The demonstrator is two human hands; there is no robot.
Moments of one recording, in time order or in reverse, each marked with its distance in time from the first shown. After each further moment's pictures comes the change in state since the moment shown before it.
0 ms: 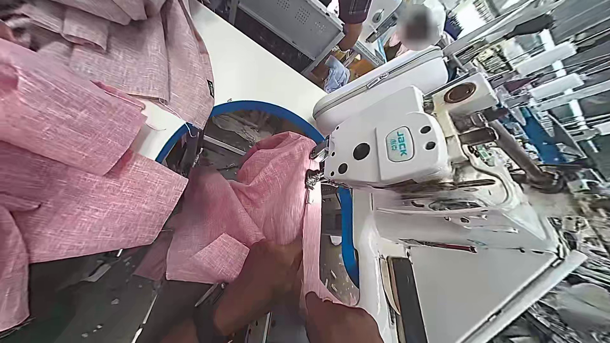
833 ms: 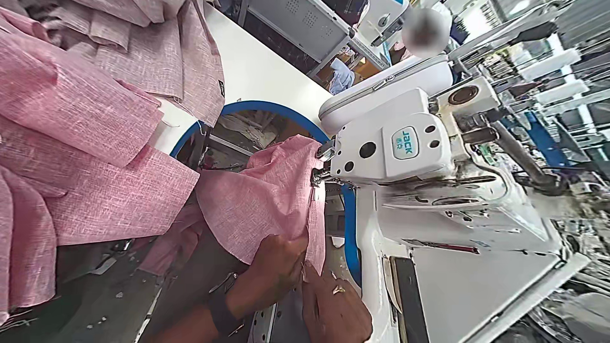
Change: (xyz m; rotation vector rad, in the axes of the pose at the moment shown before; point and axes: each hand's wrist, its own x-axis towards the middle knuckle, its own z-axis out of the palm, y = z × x) left_hand 0.002 -0.003 0.002 -0.135 -0.009 0.020; right_hand 0.028 0.015 0.074 -0.132 0.978 -0.089
